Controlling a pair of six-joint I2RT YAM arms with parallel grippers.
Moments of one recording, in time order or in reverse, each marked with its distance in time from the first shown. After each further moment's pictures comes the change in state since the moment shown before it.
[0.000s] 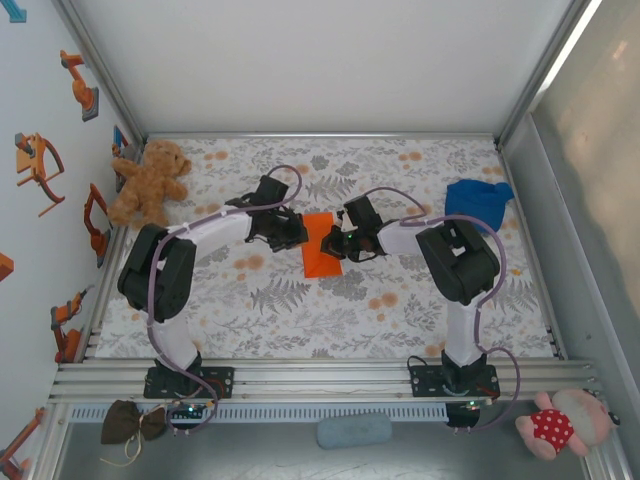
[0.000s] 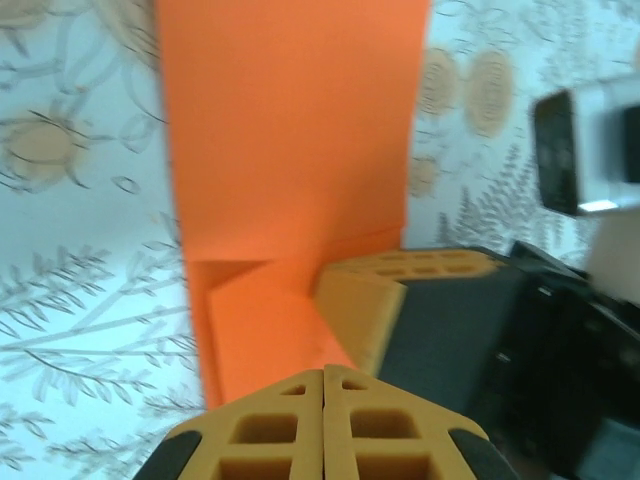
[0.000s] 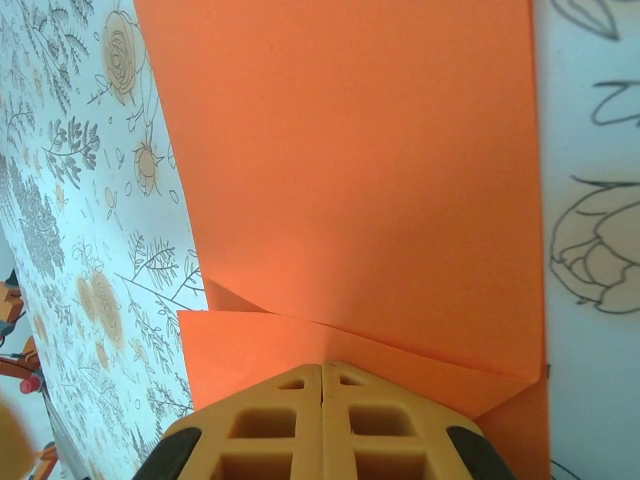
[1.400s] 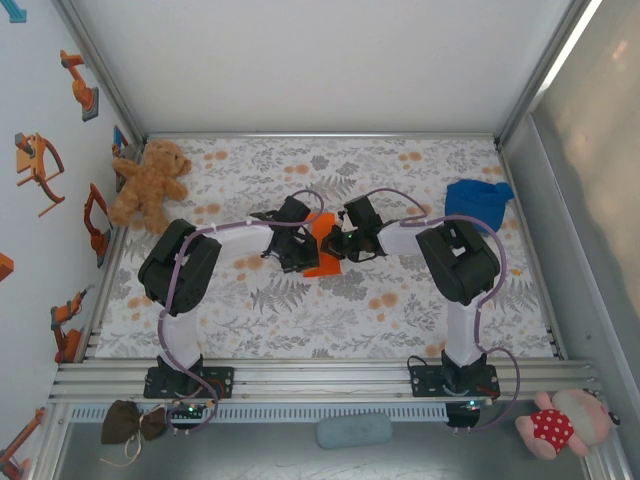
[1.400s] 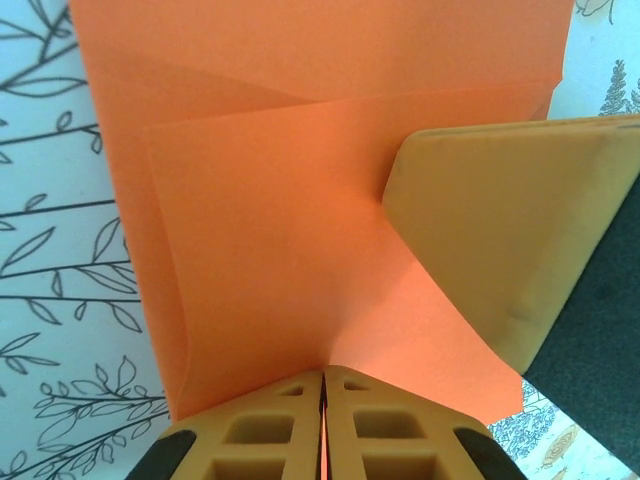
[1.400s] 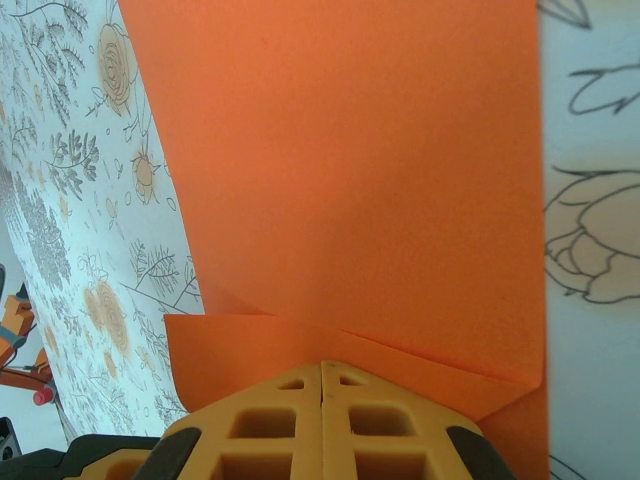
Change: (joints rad) left arm -0.108 0.116 -0.018 -0.032 -0.035 -0.003; right arm 0.001 -0.001 -0.006 0.007 0.005 0.042
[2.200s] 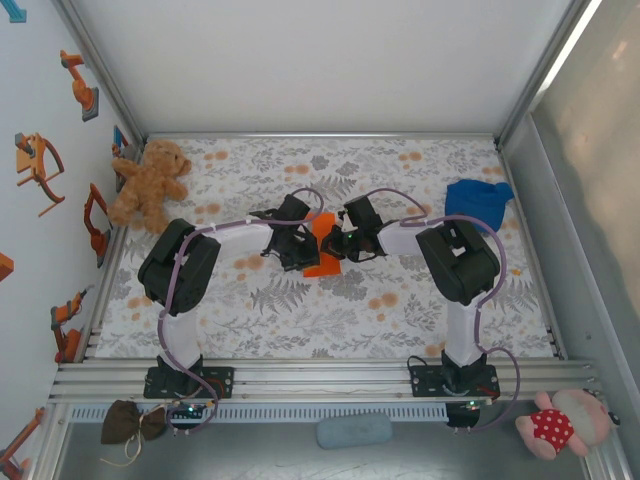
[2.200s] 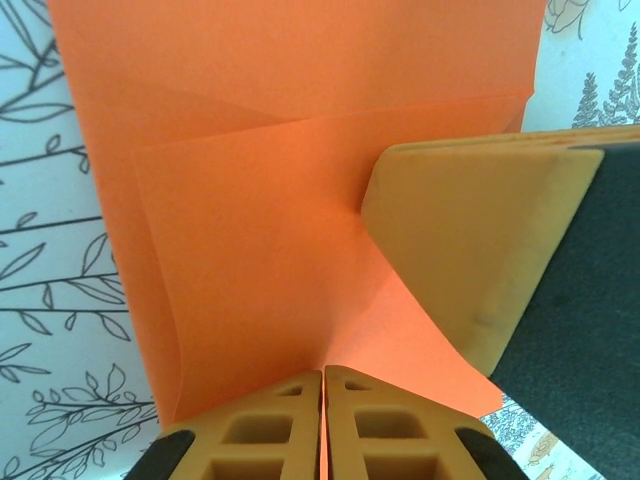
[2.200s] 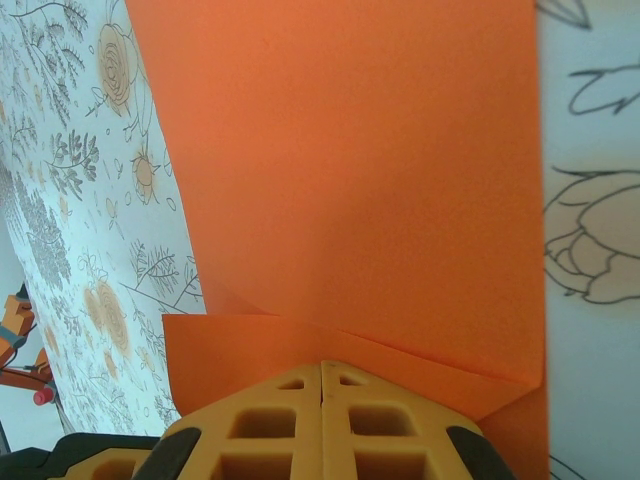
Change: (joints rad) left arm 0.007 0.001 0.013 0.004 0.014 0.000; right arm 0.000 0.001 0.000 0.000 0.000 0.000
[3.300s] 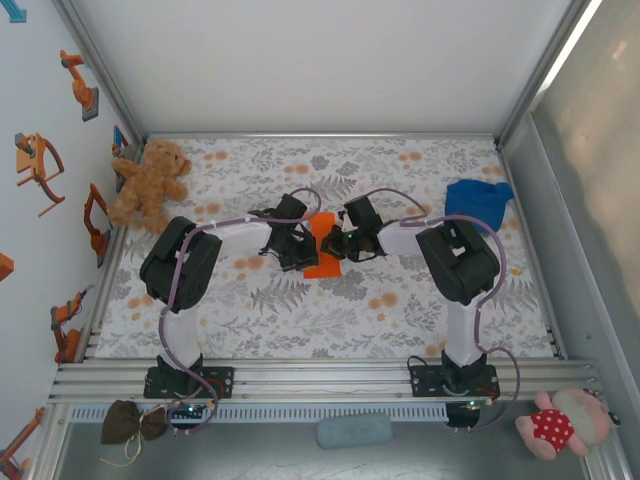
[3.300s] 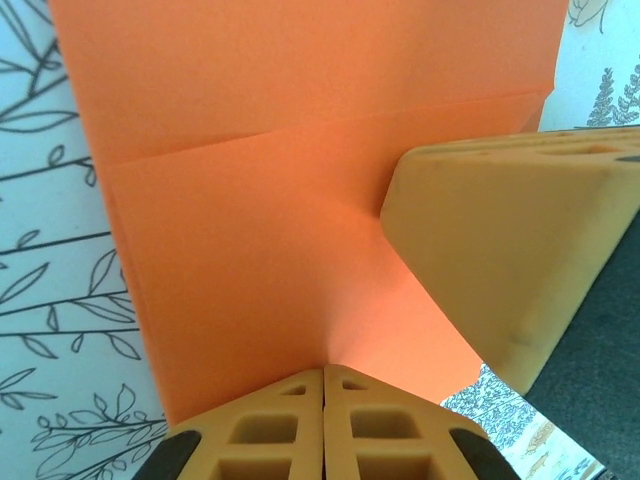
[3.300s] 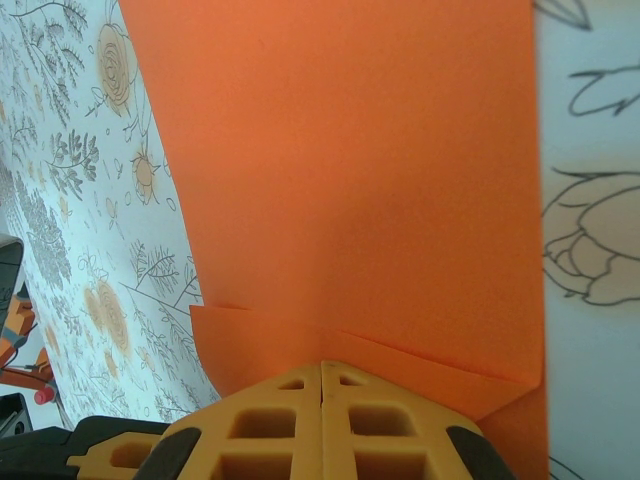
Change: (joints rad) left arm 0.019 0.022 -0.002 -0.004 0.053 0.026; right arm 0.000 0.002 0.002 -0.002 -0.003 0.000
